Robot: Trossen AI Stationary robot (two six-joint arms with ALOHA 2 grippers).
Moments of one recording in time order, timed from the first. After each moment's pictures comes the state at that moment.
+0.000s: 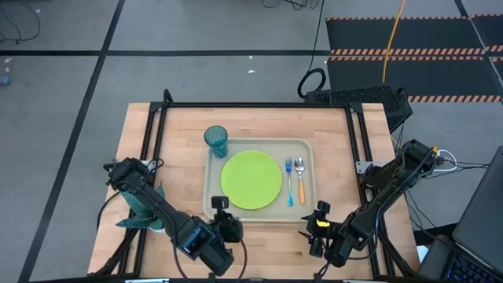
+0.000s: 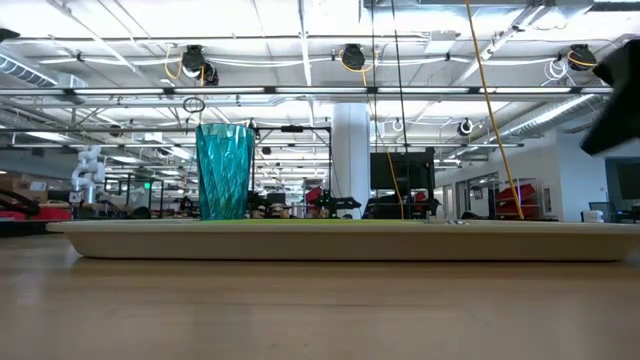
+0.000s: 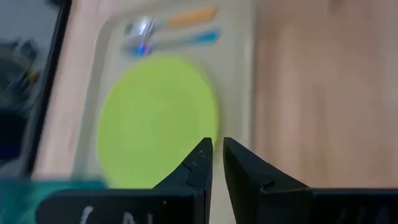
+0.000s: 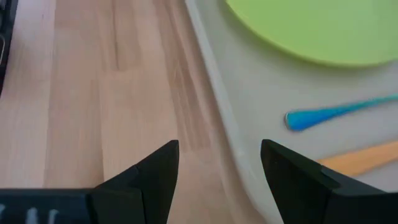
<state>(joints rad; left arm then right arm) -0.67 1.97 1.89 -1.24 -0.67 -0.55 0.89 1.57 0.86 -0.46 0.69 1.00</state>
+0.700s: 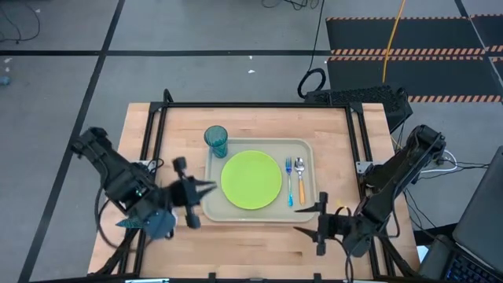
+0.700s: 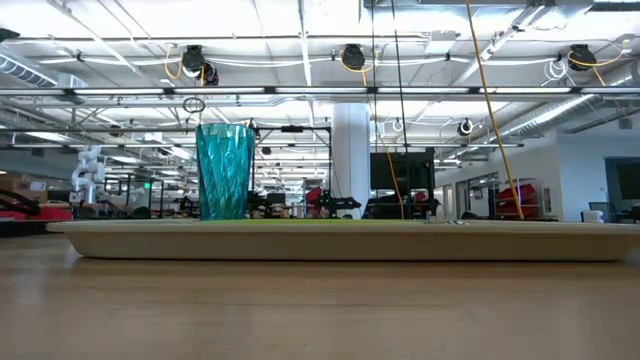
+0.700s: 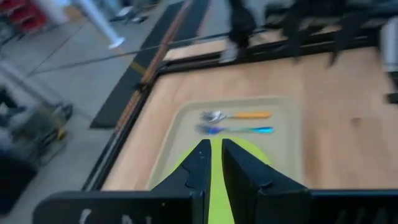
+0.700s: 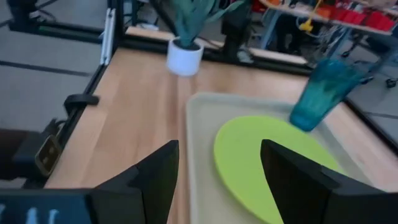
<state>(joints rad) -0.71 1.47 1.68 -1.03 -0.93 -0.36 0.87 1.34 0.86 -0.12 0.93 0.34</state>
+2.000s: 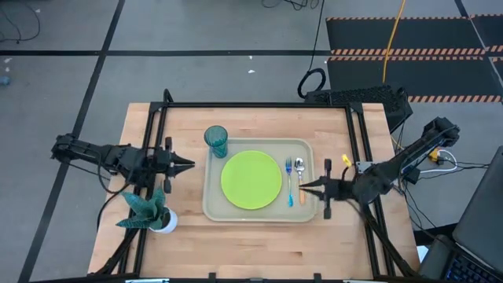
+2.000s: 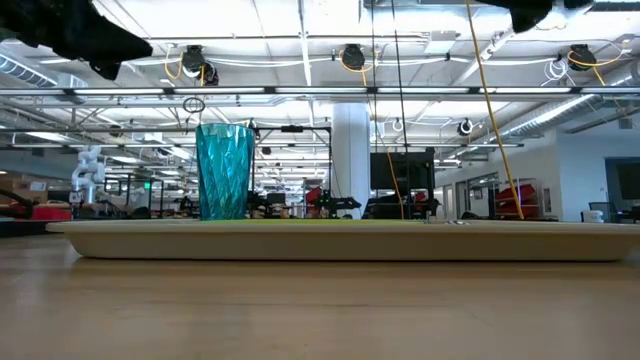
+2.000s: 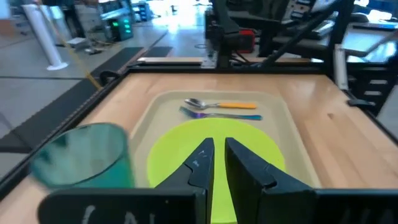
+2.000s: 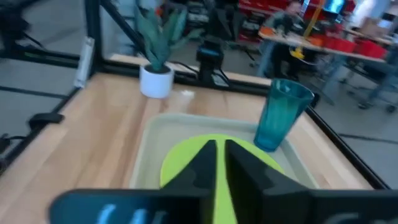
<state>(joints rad) -0.27 0.36 0.39 -0.25 -0.34 -0.04 0.60 0.92 0.54 0.09 0.69 0.03</state>
